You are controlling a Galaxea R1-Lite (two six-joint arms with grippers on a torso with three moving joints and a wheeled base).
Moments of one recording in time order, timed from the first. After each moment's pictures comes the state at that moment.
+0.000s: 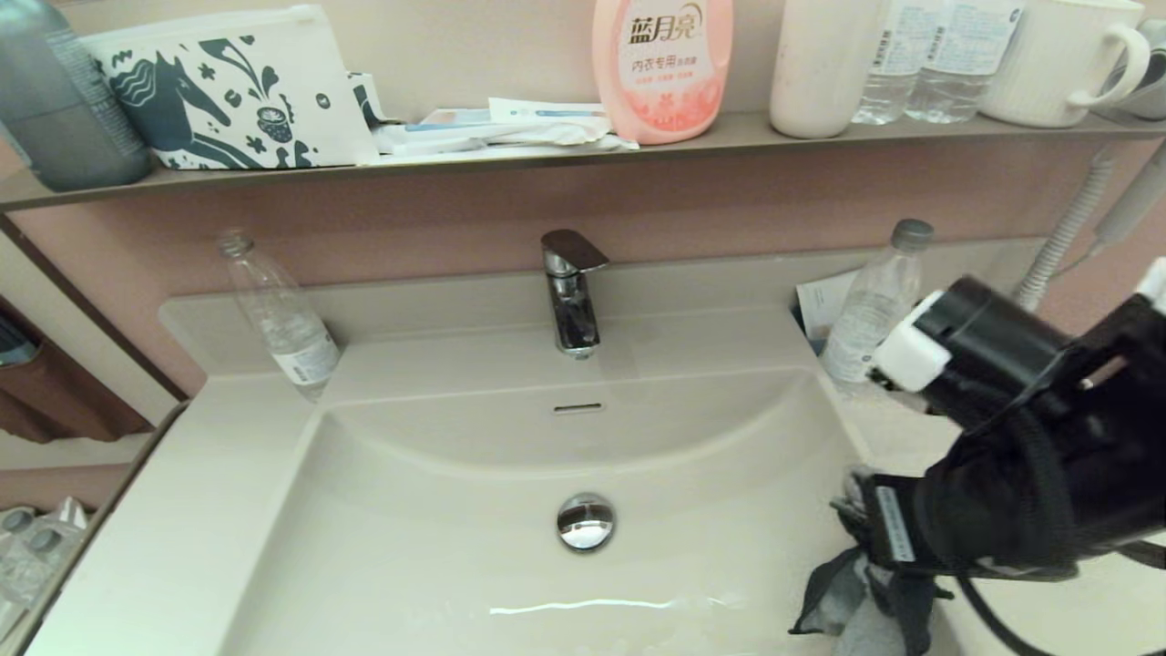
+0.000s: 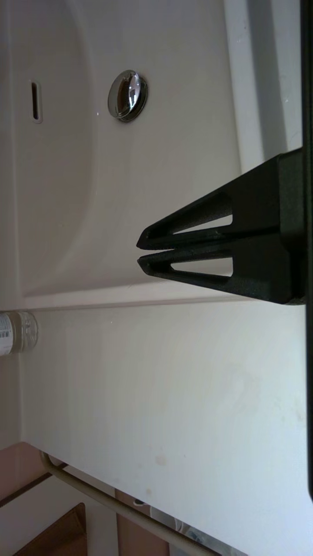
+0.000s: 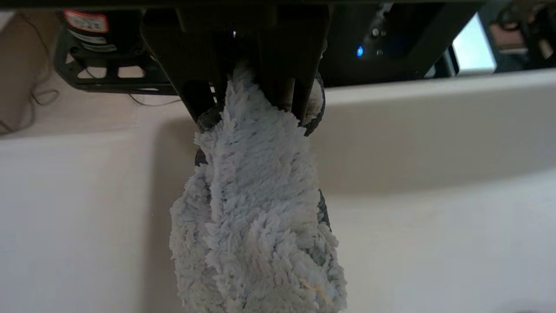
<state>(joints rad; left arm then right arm) 0.00 0.00 0.00 0.00 0.02 -0.01 0.72 1.65 -1.34 0.89 -0.20 0.77</state>
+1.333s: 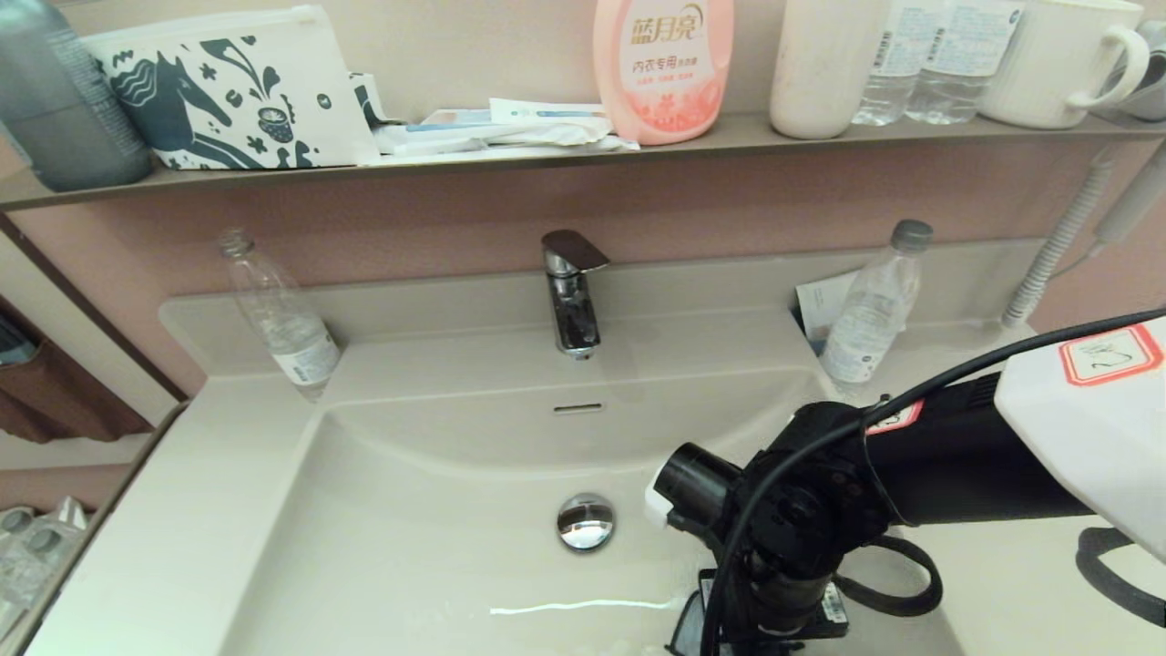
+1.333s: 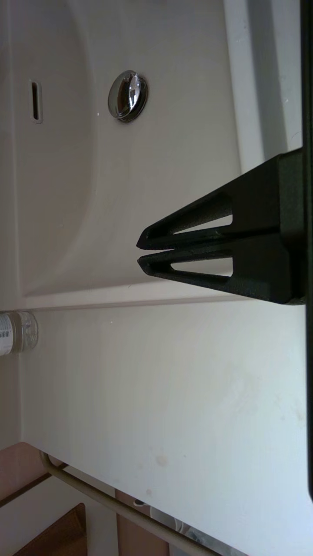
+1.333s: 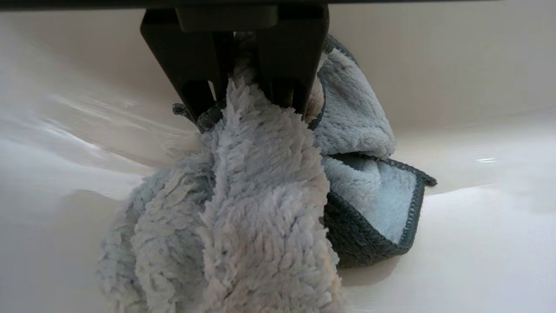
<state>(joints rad) 0.00 0.00 0.00 0.00 0.01 -0.01 0.82 2.13 -1.38 0.73 -0.17 0.82</state>
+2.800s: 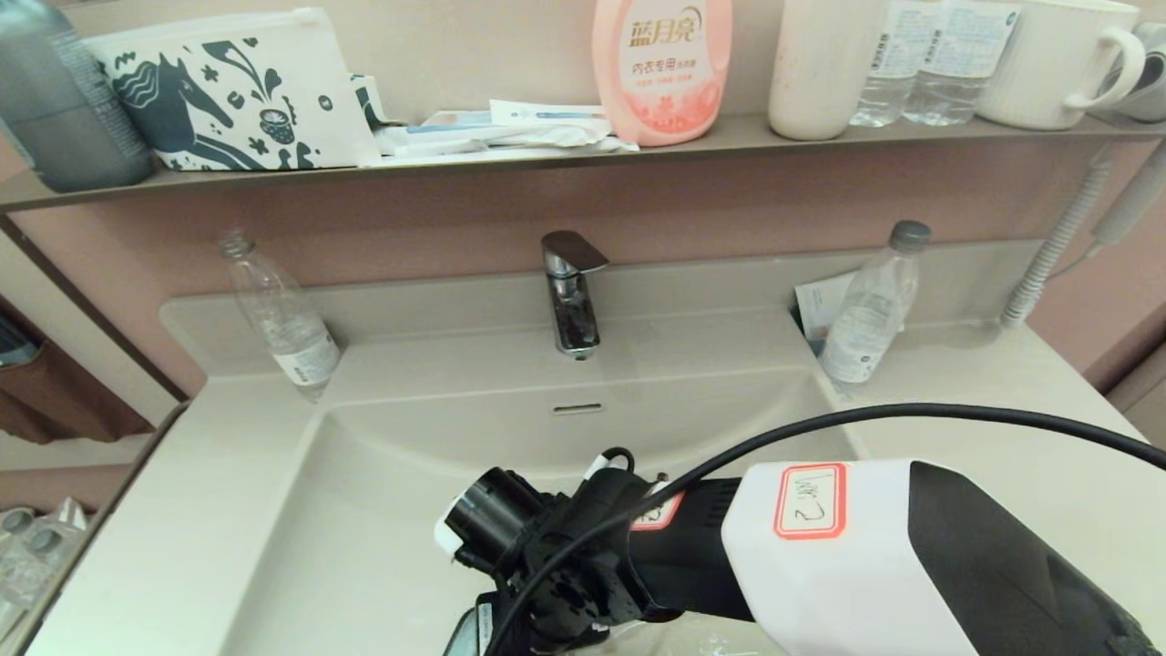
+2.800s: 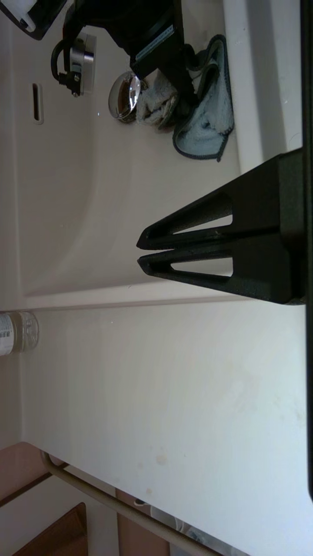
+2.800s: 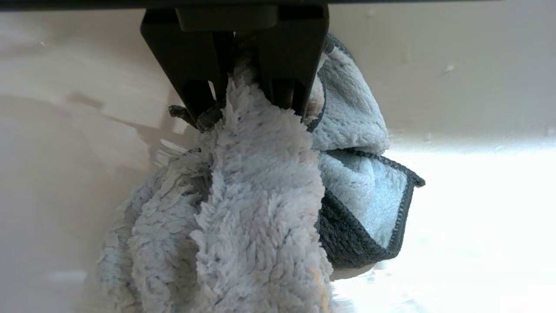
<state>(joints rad) 0.00 0.00 0.00 0.00 0.02 -0.01 1.04 2.49 -1.96 0.58 0.00 0.75</state>
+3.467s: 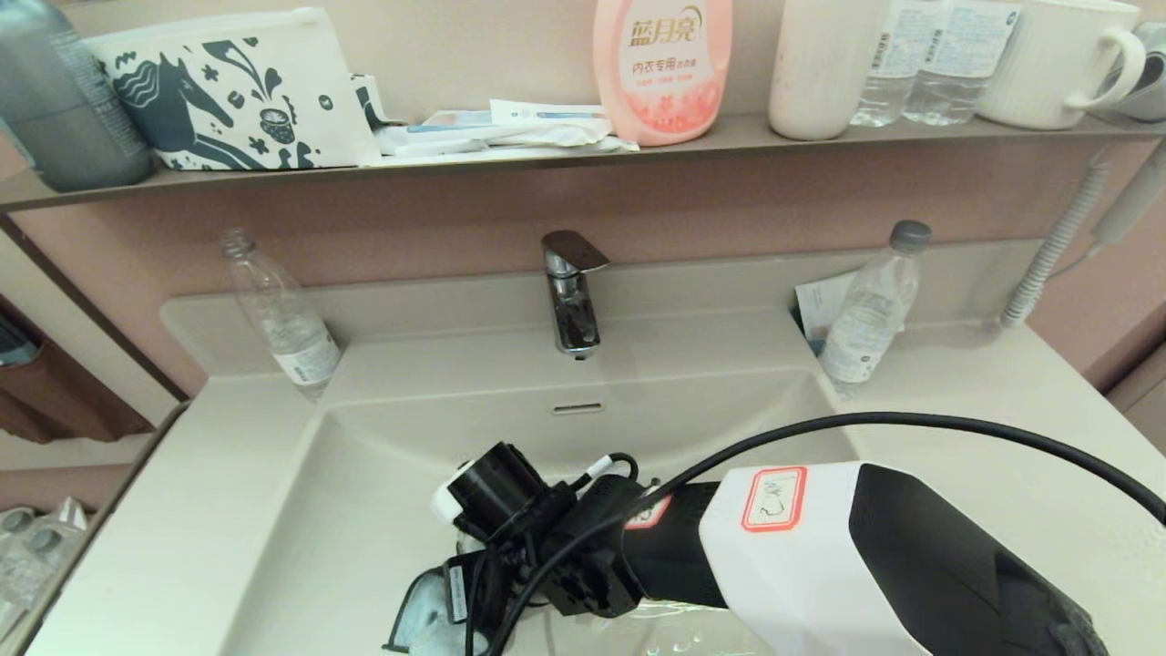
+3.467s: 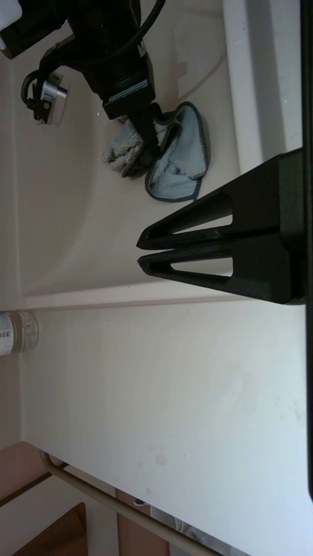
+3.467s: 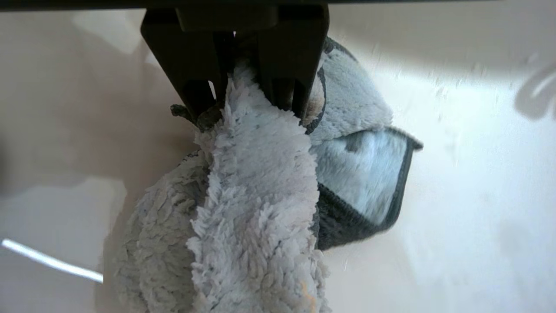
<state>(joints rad) 0.00 0.00 0.00 0.00 0.01 -0.01 1.00 2.54 -1.97 0.25 -0.01 0.57</state>
